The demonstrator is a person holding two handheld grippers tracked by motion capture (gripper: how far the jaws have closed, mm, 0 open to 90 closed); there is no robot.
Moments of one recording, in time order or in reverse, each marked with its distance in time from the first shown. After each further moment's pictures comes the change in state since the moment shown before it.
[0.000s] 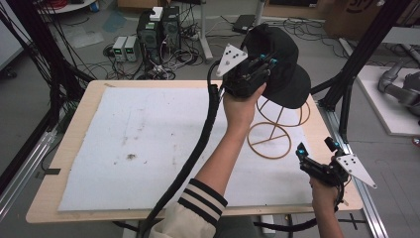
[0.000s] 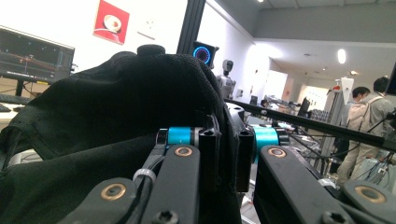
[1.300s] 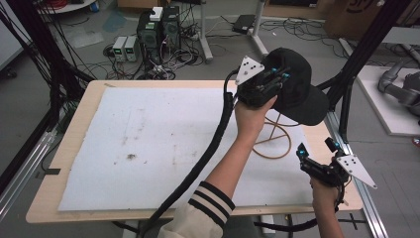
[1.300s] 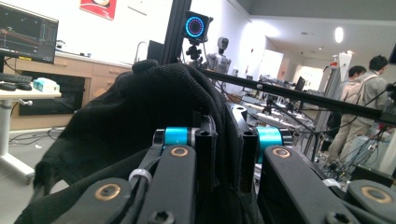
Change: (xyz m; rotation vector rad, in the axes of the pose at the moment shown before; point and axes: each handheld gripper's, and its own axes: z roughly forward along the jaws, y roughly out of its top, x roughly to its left) left arm -0.008 -0.038 0.020 0.097 -0.025 0.001; right arm -0.002 -0.001 -0.001 0.001 -0.004 0.000
